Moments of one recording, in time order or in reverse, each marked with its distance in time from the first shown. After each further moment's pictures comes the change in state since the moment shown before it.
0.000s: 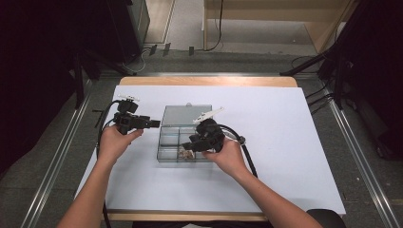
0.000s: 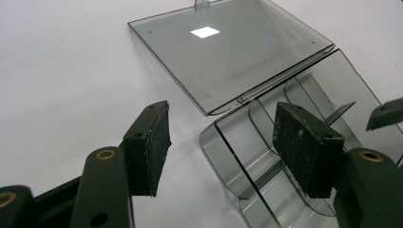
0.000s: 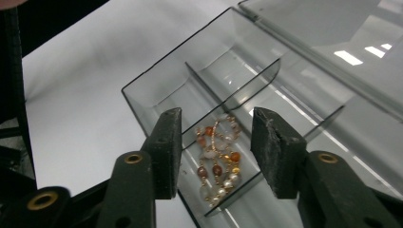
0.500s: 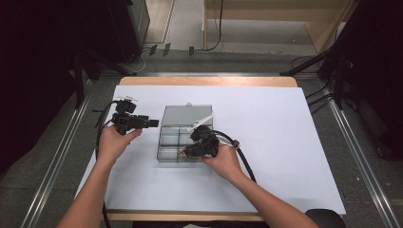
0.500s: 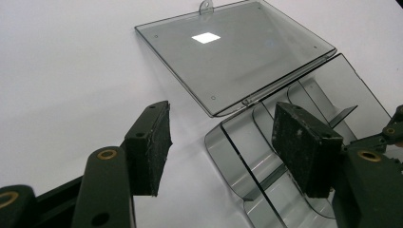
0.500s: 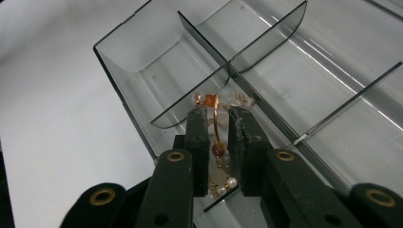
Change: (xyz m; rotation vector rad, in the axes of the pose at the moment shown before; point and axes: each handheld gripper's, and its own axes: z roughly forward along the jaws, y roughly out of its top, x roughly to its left) left arm 0.004 -0.002 -0.004 -0.031 -0.008 -0.004; right arm 0.000 -0.013 0.030 0.127 -0.014 0.000
